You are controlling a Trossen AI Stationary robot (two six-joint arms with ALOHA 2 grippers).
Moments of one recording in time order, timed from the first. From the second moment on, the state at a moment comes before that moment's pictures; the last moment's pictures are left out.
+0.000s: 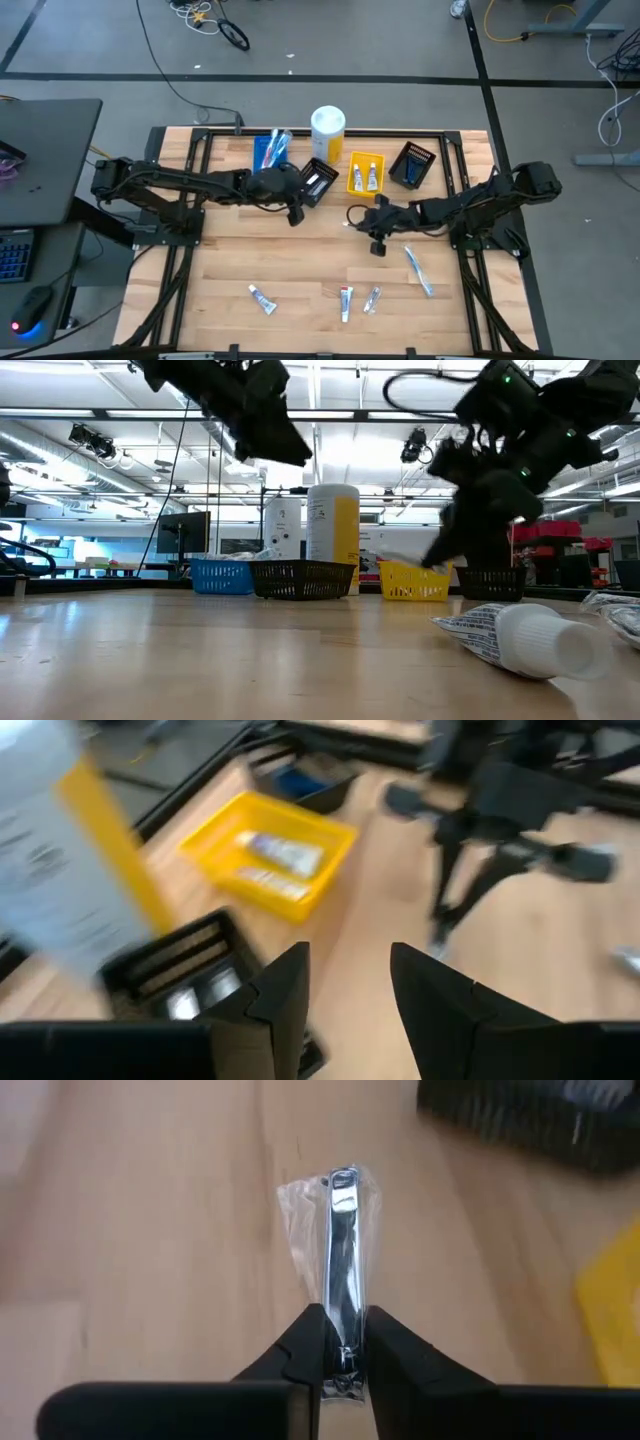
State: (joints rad) left arm 0.04 1.38 0.90 -0.03 -0.26 -0.18; right arm 0.10 1.45 0.52 0.17 0.17 0.11
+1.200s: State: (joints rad) left arm 0.04 1.74 0.90 0.43 0.05 0.22; right arm 0.03 1.45 0.52 0.50 0.05 -0.01
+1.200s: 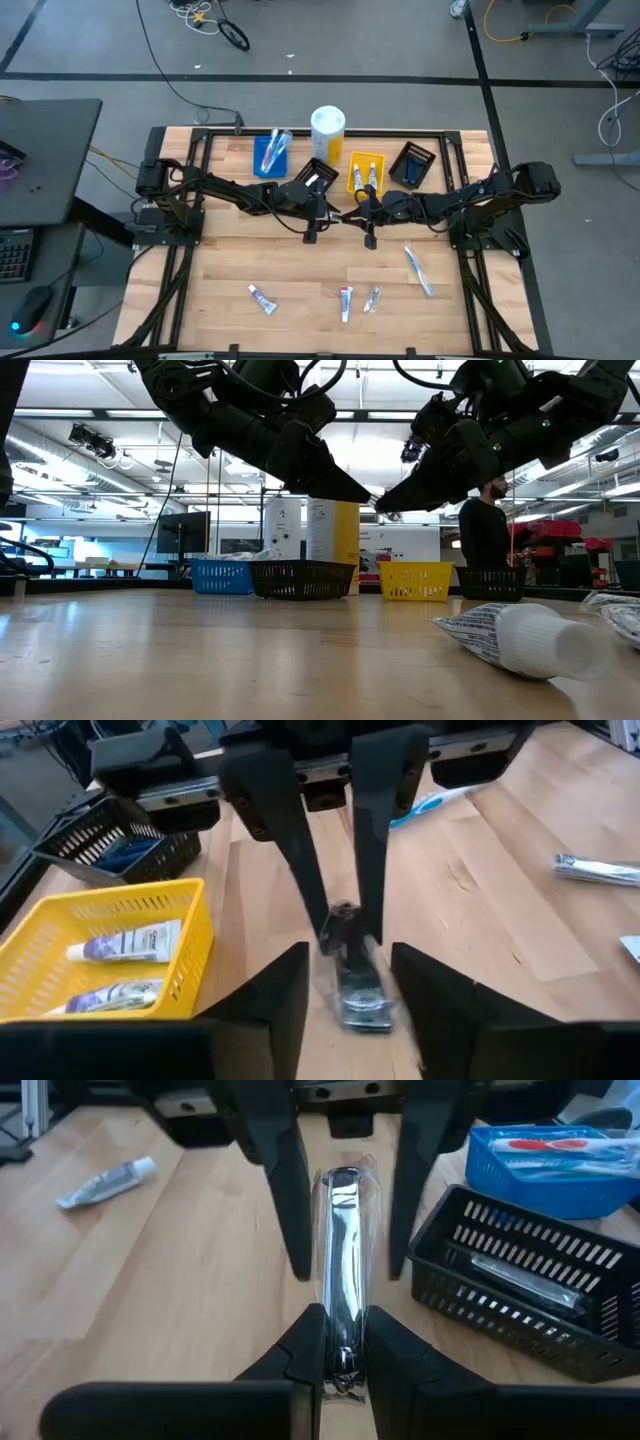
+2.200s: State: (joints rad) left arm 0.05 1.74 0.90 0.41 0.07 0.27; right arm 0.03 1.45 0.52 0.47 0.08 0.05
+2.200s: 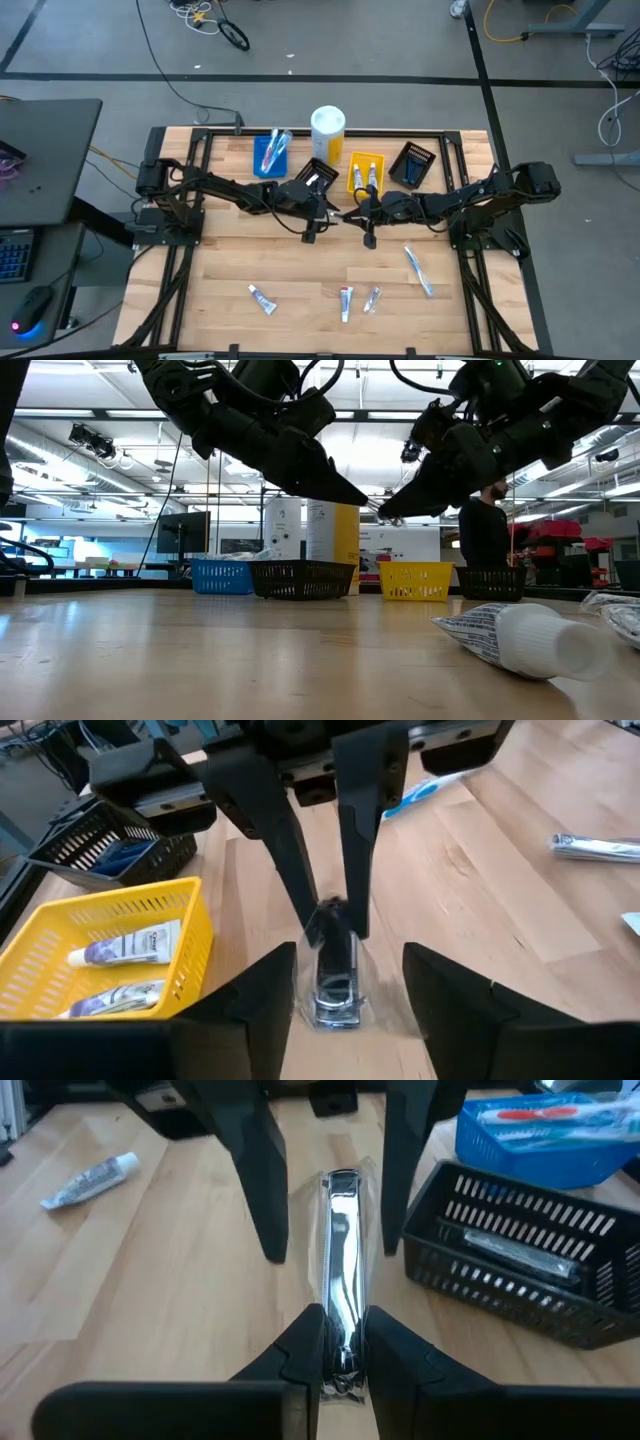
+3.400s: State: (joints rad) left arm 0.06 1.73 0.90 0.26 -0.46 0.07; right arm 0.03 1.45 0.52 0.34 0.36 0.16
